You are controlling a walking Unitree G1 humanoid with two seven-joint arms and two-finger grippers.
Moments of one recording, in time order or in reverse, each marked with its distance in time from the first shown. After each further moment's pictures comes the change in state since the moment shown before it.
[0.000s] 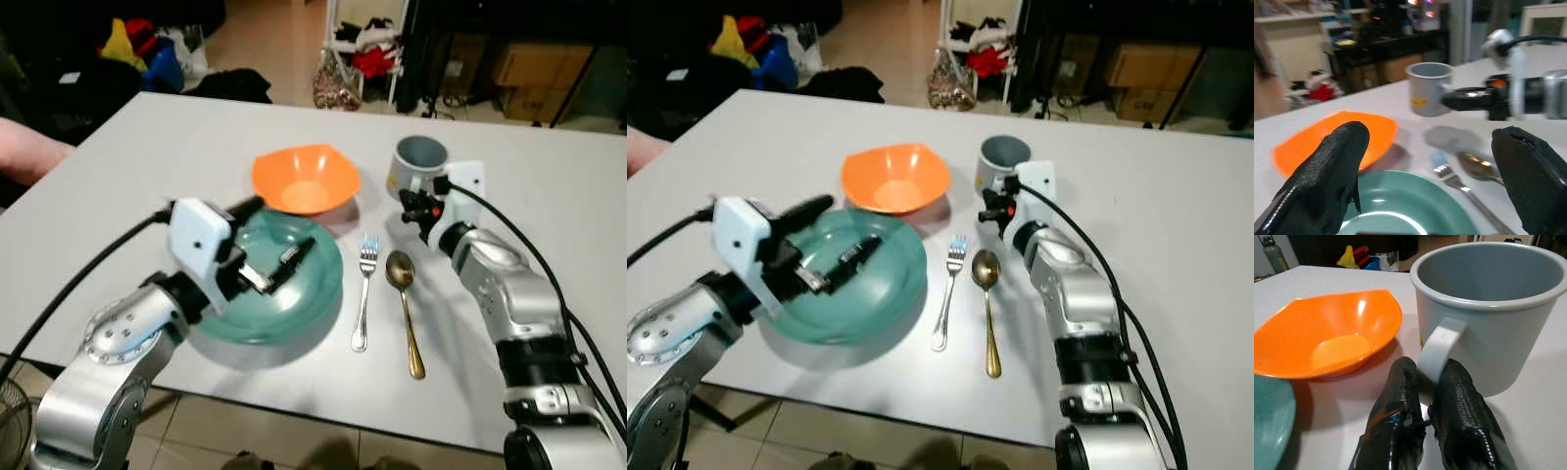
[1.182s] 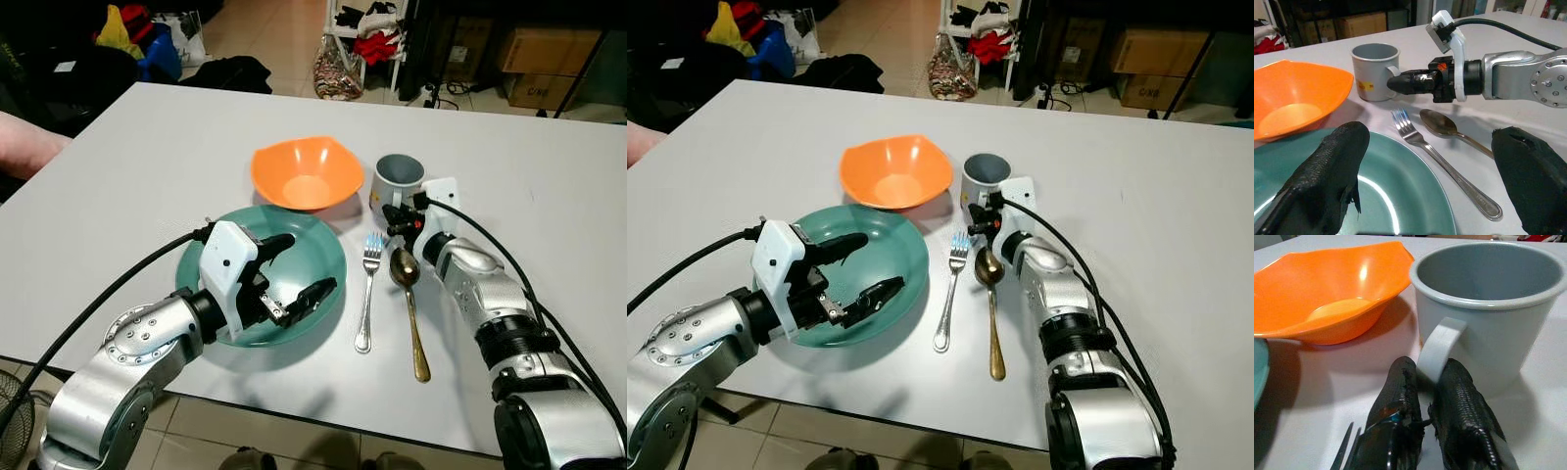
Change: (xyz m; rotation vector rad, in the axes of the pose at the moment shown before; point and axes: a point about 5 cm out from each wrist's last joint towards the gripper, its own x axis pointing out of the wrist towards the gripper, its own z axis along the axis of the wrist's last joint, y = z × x) left arm 0.003 -0.012 -0.020 -0.082 0.126 -0.117; right arm 0.022 -0.001 -0.029 -0.016 0.038 0.066
